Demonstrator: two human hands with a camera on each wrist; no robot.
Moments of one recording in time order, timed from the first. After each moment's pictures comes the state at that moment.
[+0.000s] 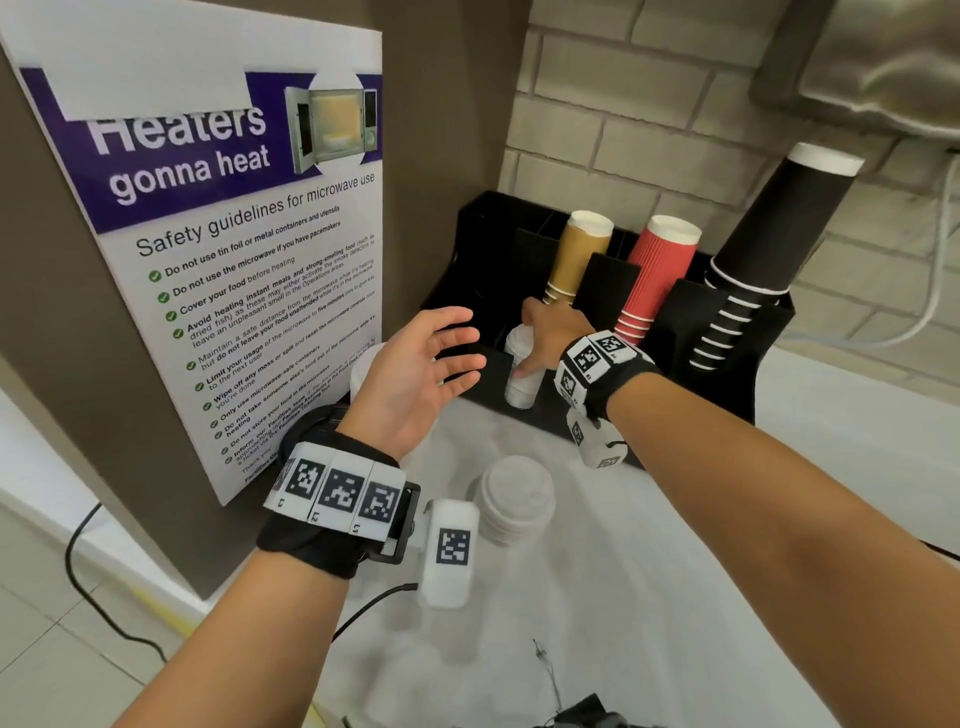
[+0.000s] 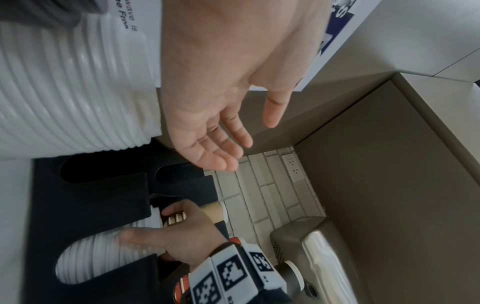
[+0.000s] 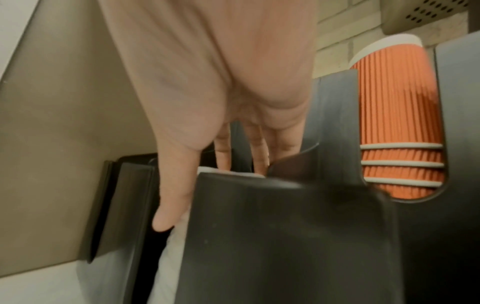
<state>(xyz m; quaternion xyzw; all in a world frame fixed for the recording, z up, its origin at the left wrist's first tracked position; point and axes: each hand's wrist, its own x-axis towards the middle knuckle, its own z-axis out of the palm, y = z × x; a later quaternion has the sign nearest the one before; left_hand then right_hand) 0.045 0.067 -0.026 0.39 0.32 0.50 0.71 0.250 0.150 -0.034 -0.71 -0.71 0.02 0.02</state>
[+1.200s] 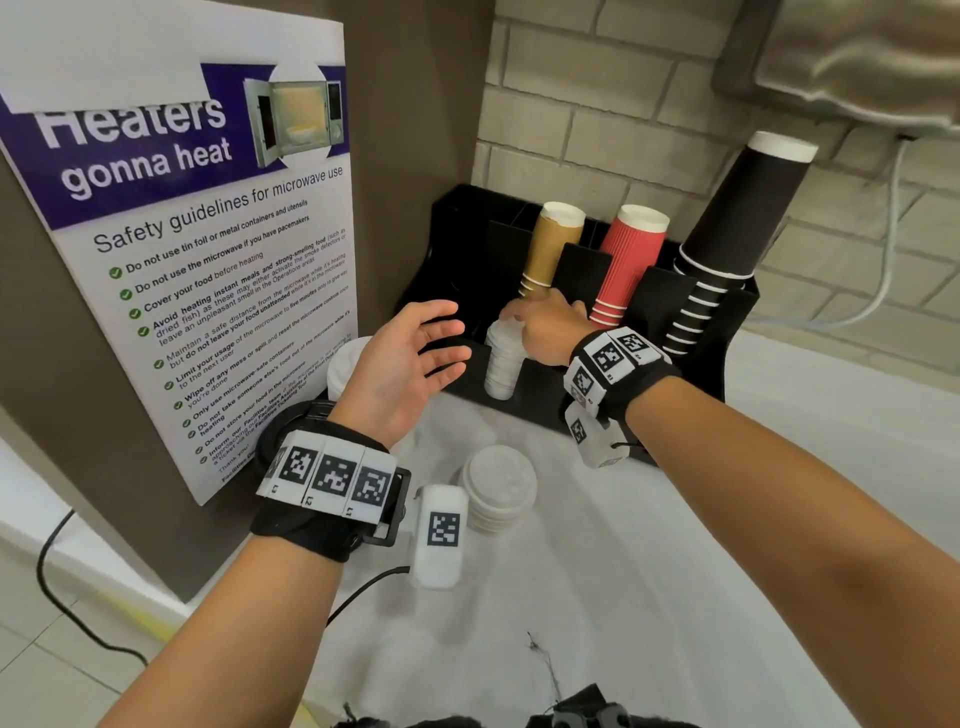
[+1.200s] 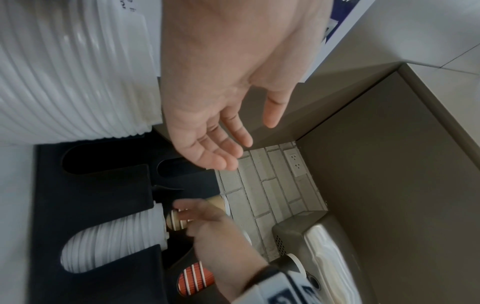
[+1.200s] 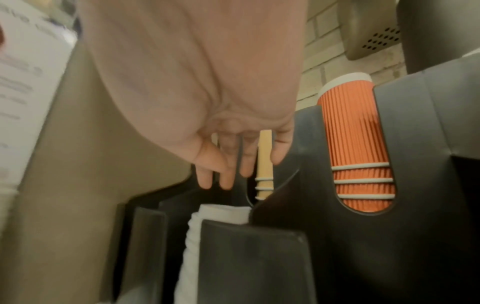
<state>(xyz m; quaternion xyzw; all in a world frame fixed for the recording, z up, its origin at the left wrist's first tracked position) 0.053 0.066 -0.024 0.39 0.32 0.49 0.71 0.253 0.119 -0.018 -0.70 -0.72 0.01 -0.02</state>
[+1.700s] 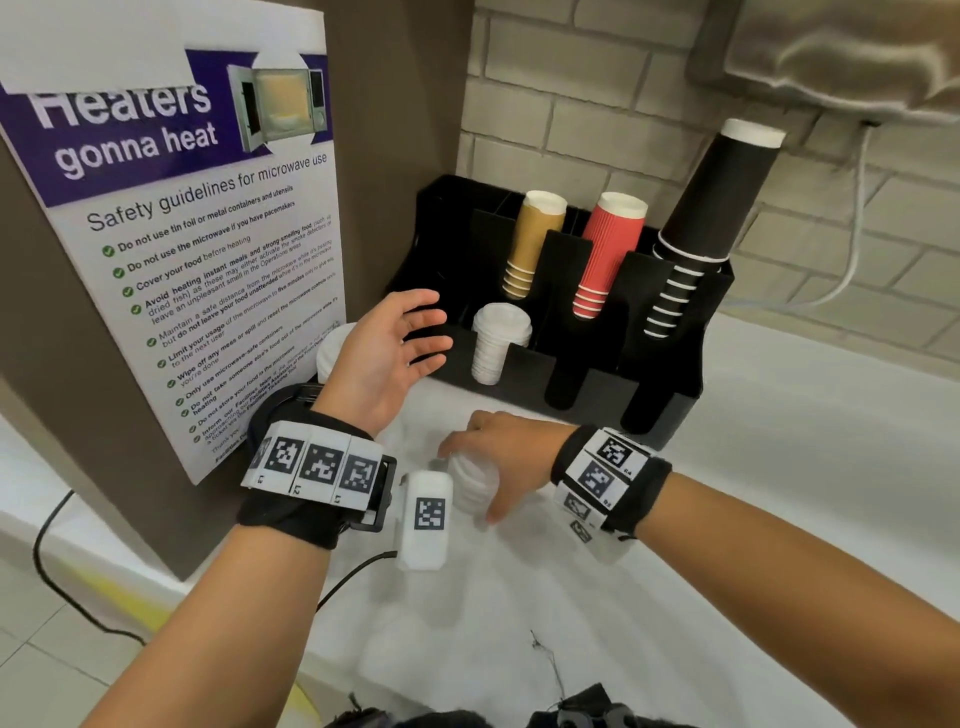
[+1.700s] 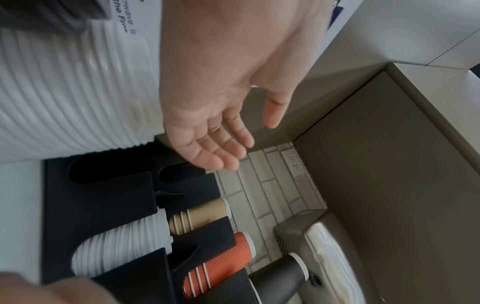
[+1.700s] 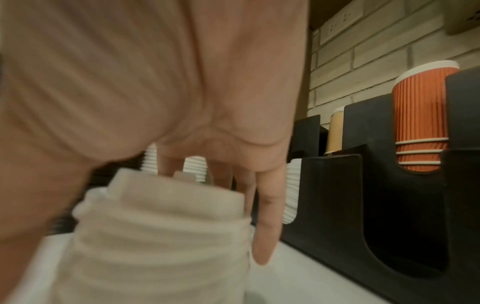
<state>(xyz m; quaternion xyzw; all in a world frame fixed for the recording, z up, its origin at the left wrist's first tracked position) 0.050 0.060 -0.029 0.41 0.33 0.50 0.69 0.213 0.017 -0.076 -0.54 -0.81 0.17 -0.16</state>
